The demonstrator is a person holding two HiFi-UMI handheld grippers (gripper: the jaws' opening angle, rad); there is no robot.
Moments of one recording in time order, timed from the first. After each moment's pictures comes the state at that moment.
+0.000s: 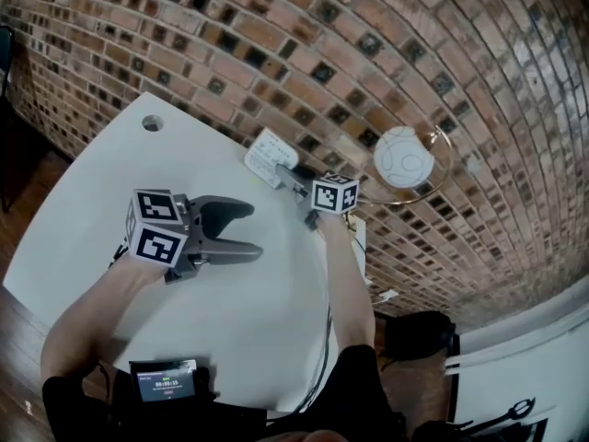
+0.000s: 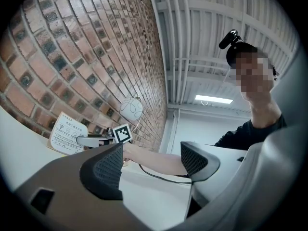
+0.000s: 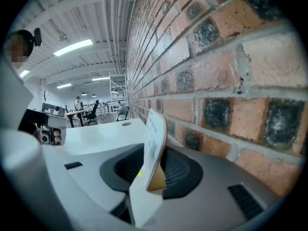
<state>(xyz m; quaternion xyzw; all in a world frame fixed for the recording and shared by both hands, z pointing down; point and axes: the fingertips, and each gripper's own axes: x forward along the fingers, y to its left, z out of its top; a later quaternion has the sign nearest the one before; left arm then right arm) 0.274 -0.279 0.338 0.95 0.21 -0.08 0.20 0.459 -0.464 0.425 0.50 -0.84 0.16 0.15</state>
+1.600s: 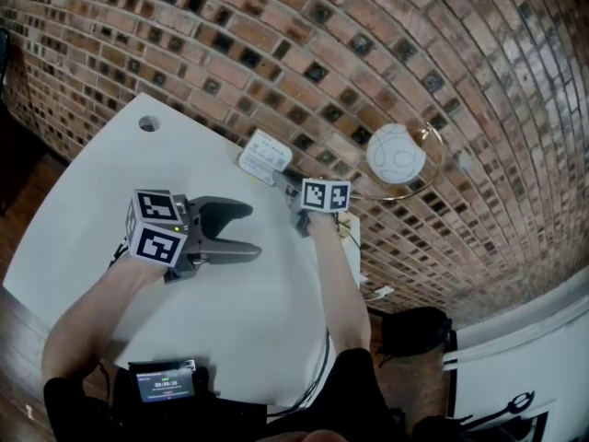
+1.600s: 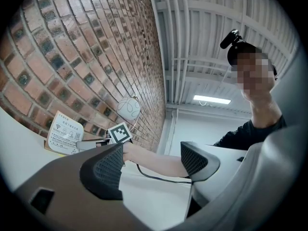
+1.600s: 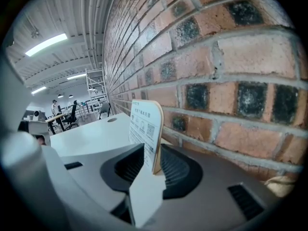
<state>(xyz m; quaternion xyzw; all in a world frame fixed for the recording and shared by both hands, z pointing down) 0.273 -0.271 0.336 0.95 0.22 -0.08 0.20 0.473 -0.450 0.442 0.59 -0.76 0.23 0.17</state>
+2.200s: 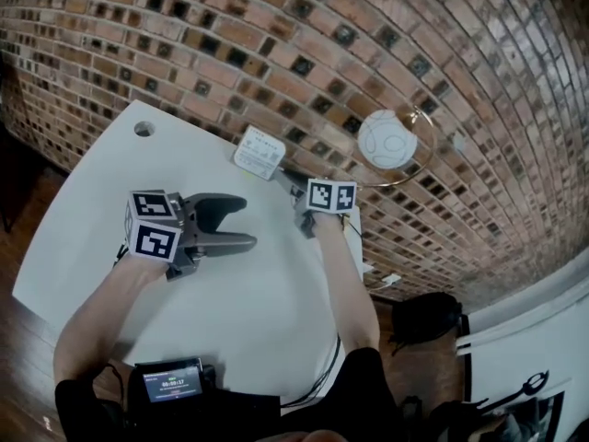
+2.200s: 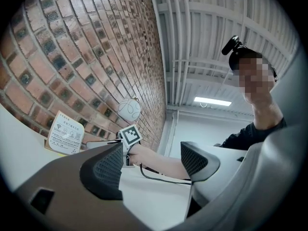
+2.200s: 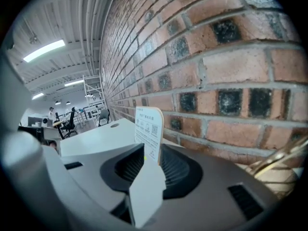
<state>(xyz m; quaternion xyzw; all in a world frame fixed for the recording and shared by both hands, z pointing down) 0.269 -0.275 0.334 0.95 0.22 -0.09 0.21 0.472 -0.418 0.424 0.60 -0.75 0.24 0.13</state>
